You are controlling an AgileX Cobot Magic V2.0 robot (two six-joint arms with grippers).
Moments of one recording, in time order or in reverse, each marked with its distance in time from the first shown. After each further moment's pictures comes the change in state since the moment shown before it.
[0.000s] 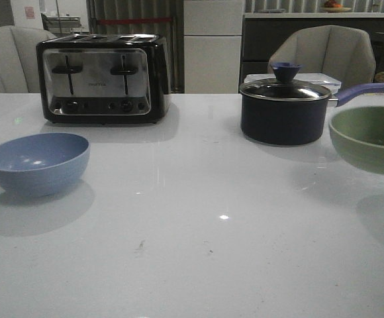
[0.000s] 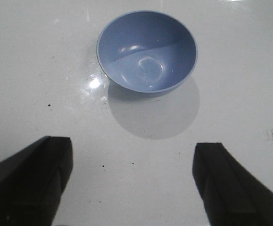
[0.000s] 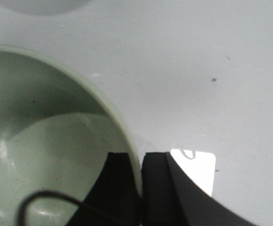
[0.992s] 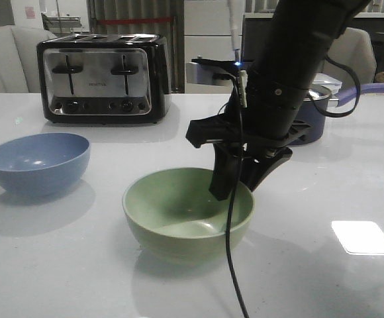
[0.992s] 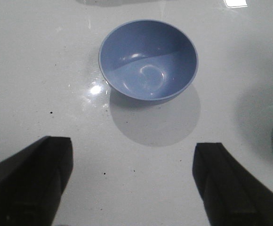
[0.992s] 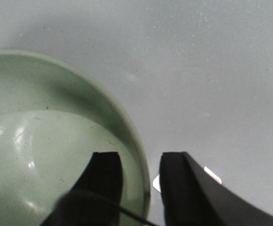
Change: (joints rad) left arm -0.002 0.000 0.000 0.000 -0.024 0.000; right arm 0.586 0.168 -0.001 0.116 -0.102 -0.026
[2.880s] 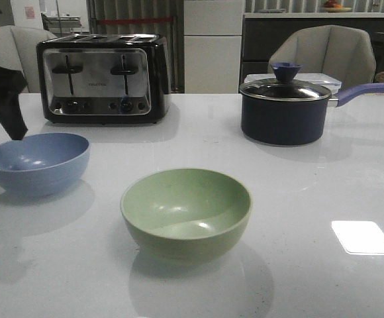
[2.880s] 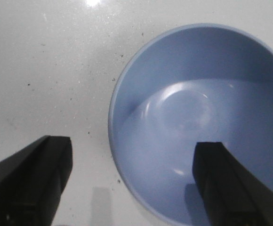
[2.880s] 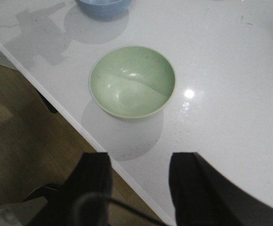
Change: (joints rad) left arm 0.048 0.915 -0.609 0.011 0.113 -0.004; right arm 0.090 -1.158 0.580 -0.086 -0.027 0.000
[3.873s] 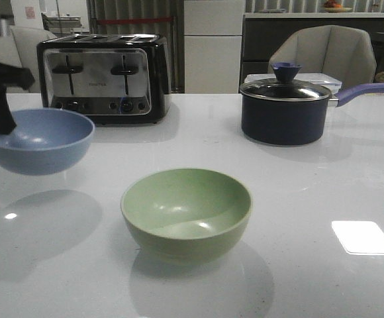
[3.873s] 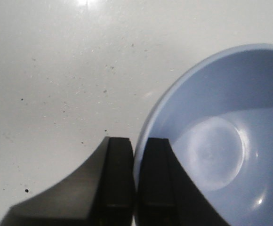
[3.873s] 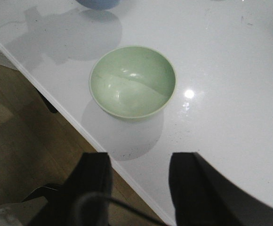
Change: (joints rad) left arm -0.016 -0.024 -0.092 -0.035 0.116 0.054; right arm 0.000 0.000 0.000 0.000 0.000 -0.002
